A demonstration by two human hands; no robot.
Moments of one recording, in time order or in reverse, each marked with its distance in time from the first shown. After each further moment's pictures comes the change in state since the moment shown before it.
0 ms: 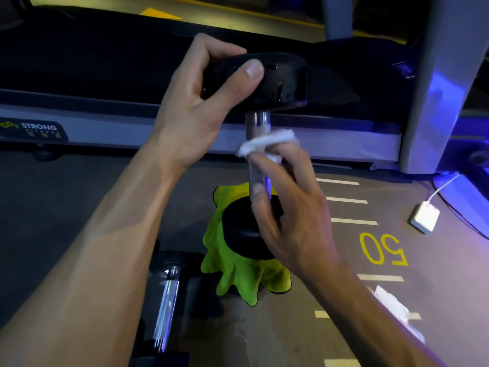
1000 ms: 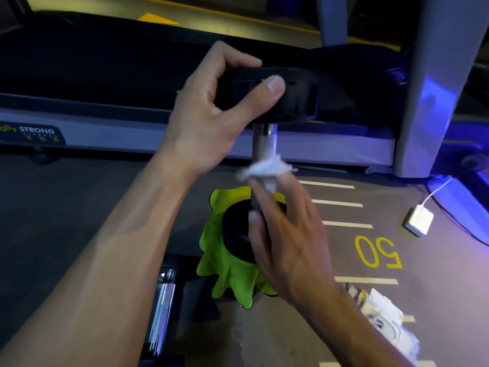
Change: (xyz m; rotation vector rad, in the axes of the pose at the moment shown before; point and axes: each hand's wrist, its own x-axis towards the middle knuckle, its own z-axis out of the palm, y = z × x) left_hand -0.001 0.014 0.018 0.041 0.022 0.006; right_hand -0.027 -0.010 -0.009 -0.299 -0.109 0.015
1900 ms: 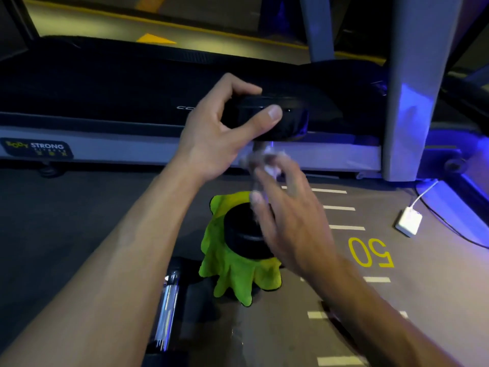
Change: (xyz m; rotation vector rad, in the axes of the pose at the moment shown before) left_hand -0.005 0.015 0.003 0.005 -0.037 -0.035; right_hand 0.020 0.005 -0.025 0.021 -0.058 0.035
